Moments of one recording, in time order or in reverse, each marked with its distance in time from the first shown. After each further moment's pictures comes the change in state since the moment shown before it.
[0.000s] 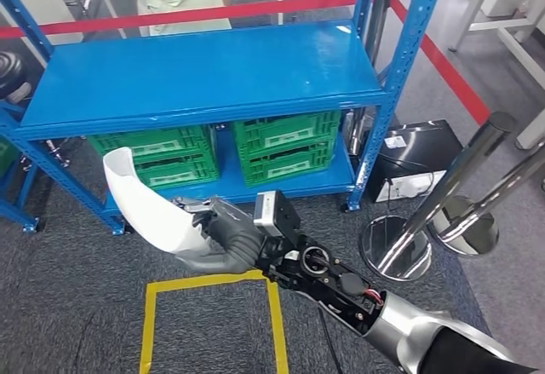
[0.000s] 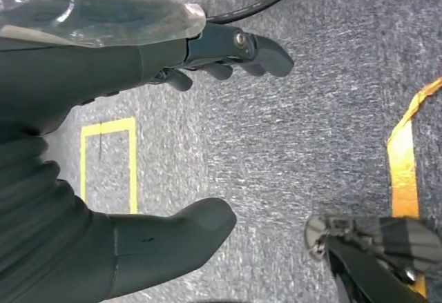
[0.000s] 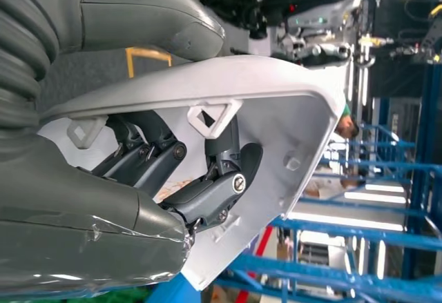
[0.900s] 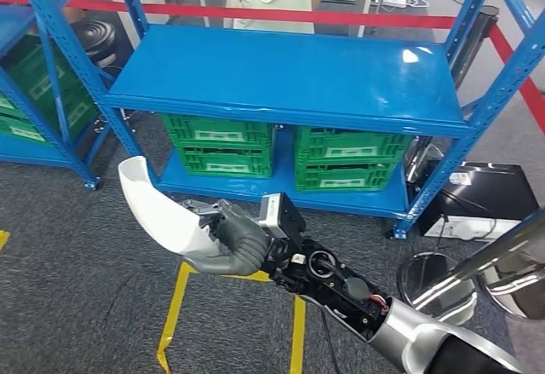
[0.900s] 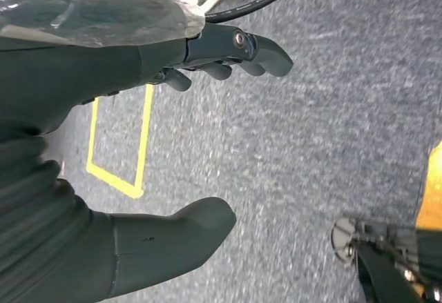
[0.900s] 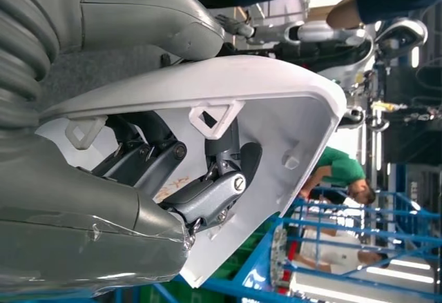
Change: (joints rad) left arm 0.005 -0.006 0.000 0.000 0.008 0.010 0.021; right arm 0.012 0.002 0.000 0.023 -0.004 0.004 0.011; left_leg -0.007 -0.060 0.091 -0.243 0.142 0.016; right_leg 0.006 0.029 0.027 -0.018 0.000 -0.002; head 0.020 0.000
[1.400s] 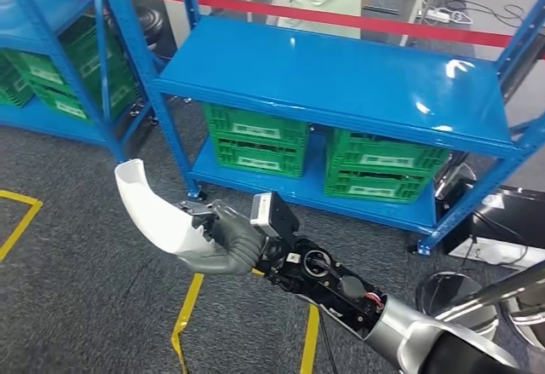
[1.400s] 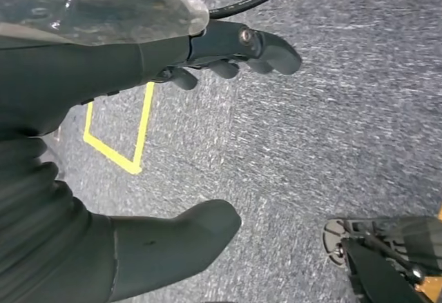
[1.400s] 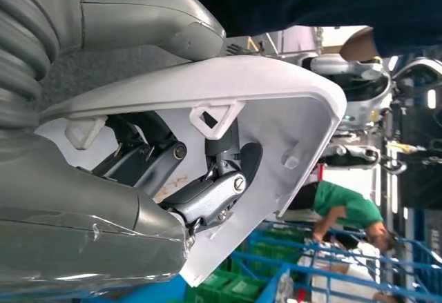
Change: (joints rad) left arm -0.006 0.000 0.000 0.000 -0.010 0.000 0.000; right arm 0.001 0.001 -0.006 0.005 0.006 -0.015 0.013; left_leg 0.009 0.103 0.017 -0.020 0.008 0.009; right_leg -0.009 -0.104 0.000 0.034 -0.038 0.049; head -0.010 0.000
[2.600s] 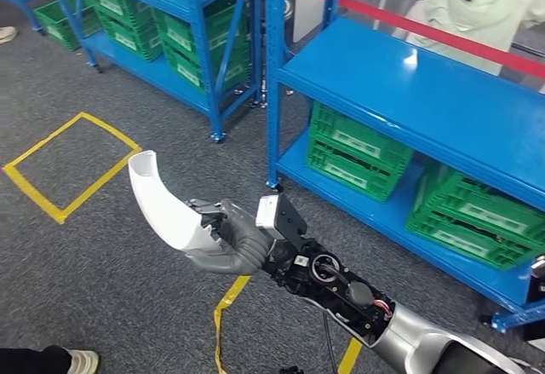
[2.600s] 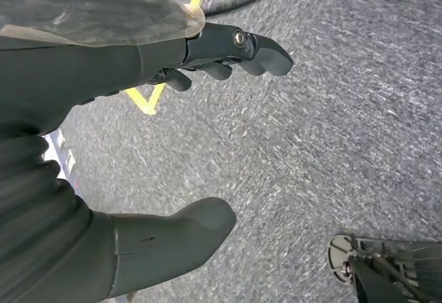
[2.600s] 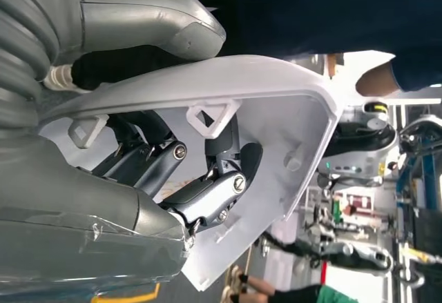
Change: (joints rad) left arm -0.001 -0.005 0.000 0.000 0.000 0.010 -0.003; right arm 0.021 -0.004 -0.008 -0.036 0.030 -0.032 0.038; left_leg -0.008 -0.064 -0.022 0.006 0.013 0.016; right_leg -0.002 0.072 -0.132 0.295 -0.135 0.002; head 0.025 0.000
